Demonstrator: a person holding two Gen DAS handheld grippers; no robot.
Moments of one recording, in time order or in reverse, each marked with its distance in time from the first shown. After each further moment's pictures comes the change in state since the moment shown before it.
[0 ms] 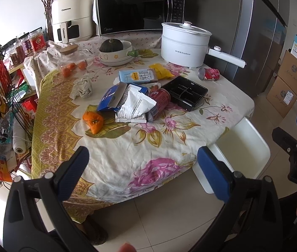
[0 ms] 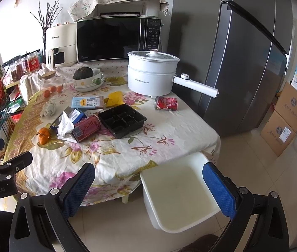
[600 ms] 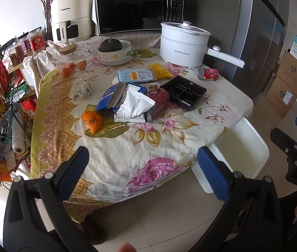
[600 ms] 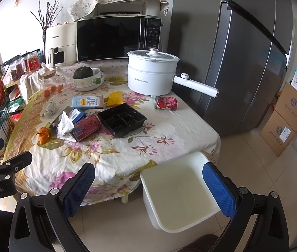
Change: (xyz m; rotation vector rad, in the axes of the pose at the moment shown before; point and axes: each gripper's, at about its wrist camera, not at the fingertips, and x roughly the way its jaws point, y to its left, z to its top) left arm 0.001 -0.003 0.000 0.000 0.004 -0.003; right arm 0.000 0.000 -0.001 0.000 0.000 -0.001
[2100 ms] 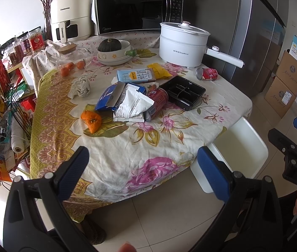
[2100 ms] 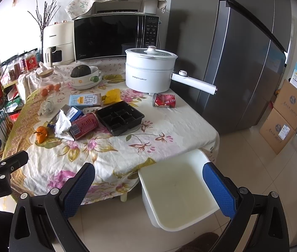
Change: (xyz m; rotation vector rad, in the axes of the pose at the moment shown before) left arm -0.001 0.002 0.000 -0.004 0.000 -0.003; right arm 0.003 -0.008 -0.007 0.005 0.002 -0.005
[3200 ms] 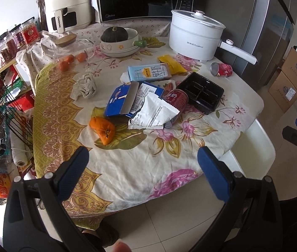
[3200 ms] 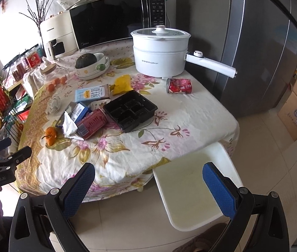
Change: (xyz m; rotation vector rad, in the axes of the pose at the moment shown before) left arm 0.047 0.046 0.049 -0.007 0.157 -0.033; right arm 0.054 -0.002 0.059 0.043 0.228 0.146
